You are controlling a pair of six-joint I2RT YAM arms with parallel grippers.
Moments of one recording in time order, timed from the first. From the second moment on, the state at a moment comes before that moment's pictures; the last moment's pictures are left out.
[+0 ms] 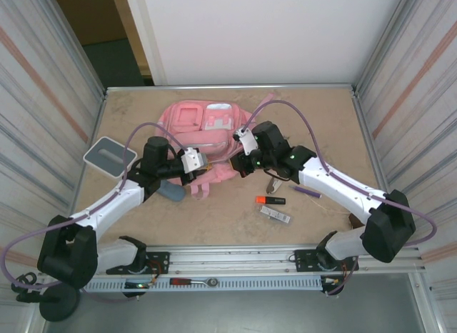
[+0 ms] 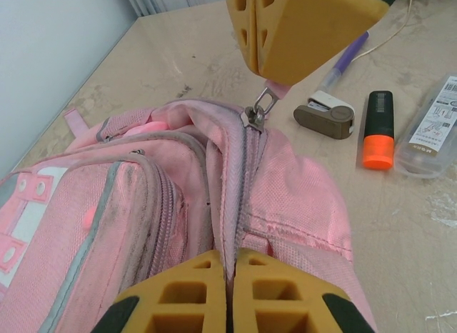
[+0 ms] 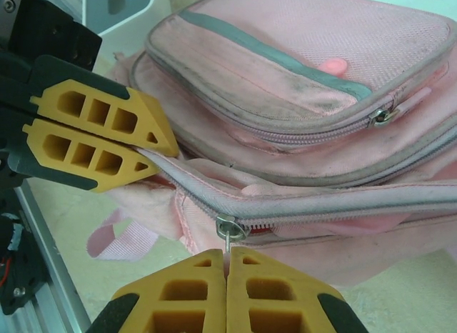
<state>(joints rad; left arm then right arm) -0.40 1.20 0.65 0.02 0.66 0.70 0.74 1.37 1.08 -0.40 -0.28 0.21</state>
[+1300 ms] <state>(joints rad) -0.45 1.20 0.63 0.08 0.58 0.69 0.43 1.41 0.96 -0.32 -0.46 0.60</state>
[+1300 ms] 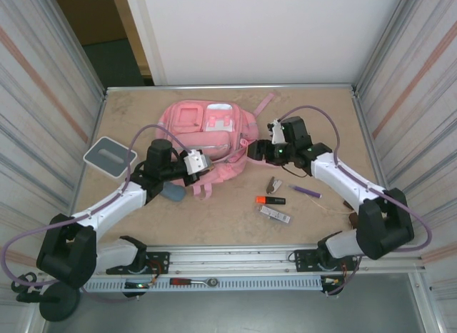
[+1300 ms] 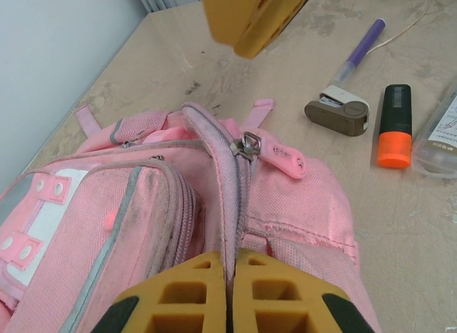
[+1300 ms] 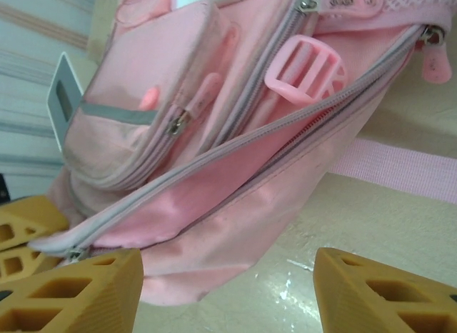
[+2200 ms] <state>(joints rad) -0.54 1.27 0.64 0.06 0.51 0.76 0.53 1.63 1.06 -0.20 -0.43 0.81</state>
